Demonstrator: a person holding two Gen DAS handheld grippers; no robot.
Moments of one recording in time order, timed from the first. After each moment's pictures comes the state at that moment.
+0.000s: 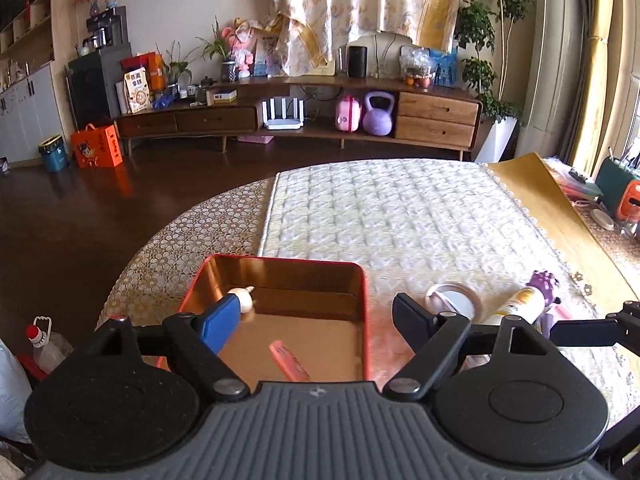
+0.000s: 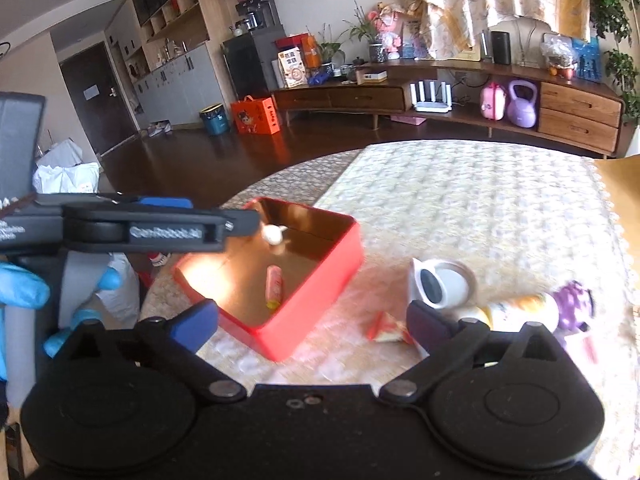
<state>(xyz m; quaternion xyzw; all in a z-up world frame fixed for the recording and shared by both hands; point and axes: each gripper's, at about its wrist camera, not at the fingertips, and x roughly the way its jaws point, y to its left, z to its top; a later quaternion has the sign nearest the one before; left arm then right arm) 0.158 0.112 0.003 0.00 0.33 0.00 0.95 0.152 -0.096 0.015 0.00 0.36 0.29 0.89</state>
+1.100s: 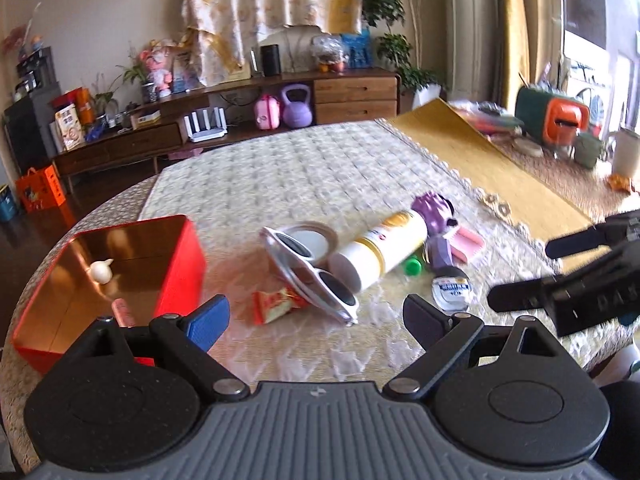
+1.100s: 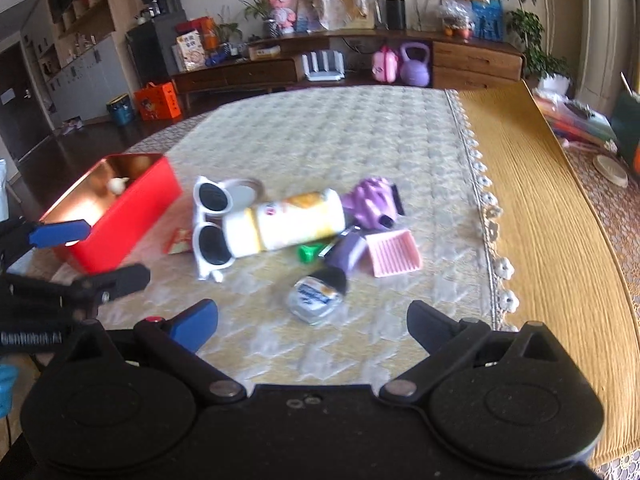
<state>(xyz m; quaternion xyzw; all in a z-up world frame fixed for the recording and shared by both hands) 0.118 -0.032 -0.075 0.07 0.32 -0.09 0.94 0.167 -0.241 -0.060 0.00 0.40 0.16 0.90</state>
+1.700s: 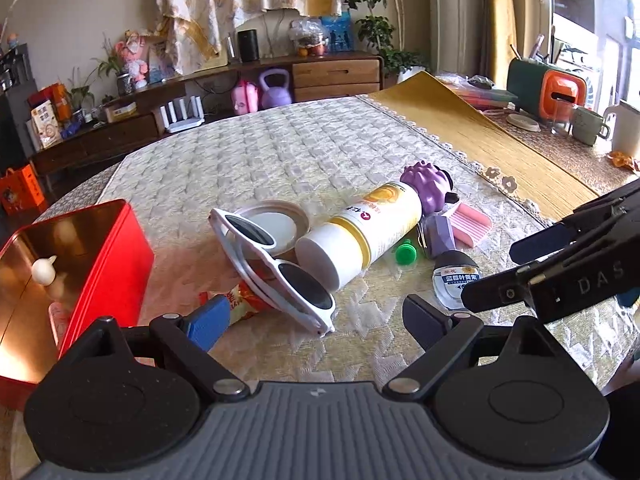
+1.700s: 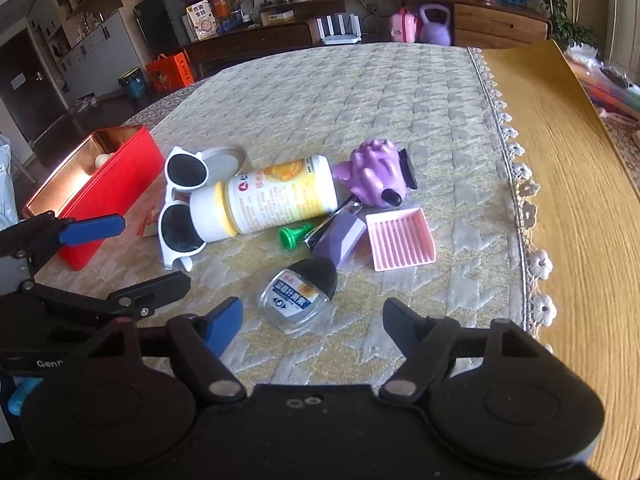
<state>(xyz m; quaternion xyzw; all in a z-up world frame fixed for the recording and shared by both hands) 0.159 -0.052 -0.119 0.08 0.33 -0.12 0.93 0.212 -0.249 -0.093 0.02 0.45 0.20 0.87</state>
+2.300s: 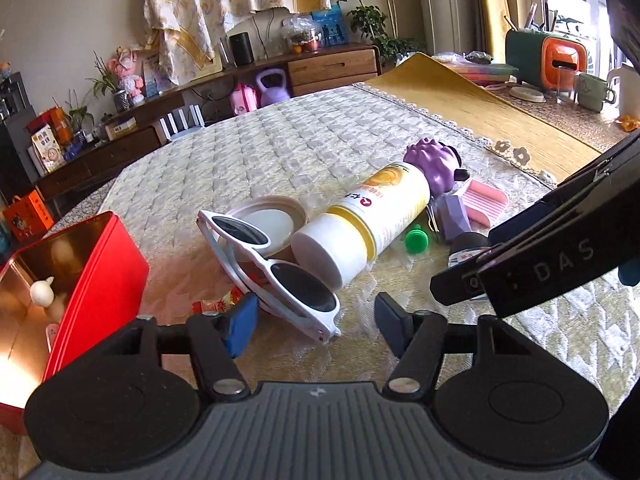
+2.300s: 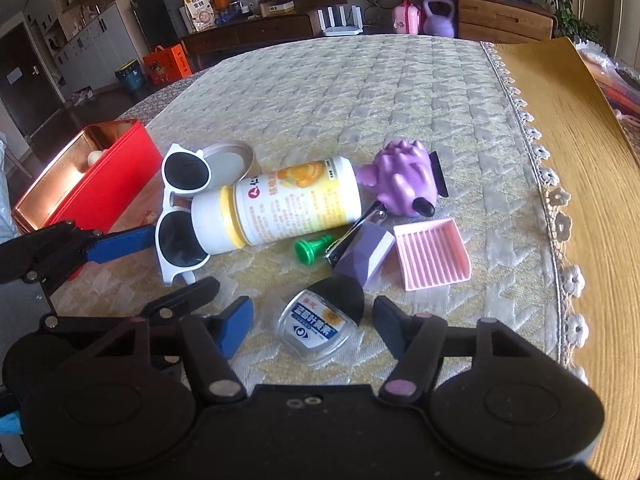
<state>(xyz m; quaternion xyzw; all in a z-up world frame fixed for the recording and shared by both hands) 0.170 -0.066 -0.135 0.13 0.32 -0.10 0.93 0.226 -0.220 -0.098 -0.01 0.46 0.19 0.87</state>
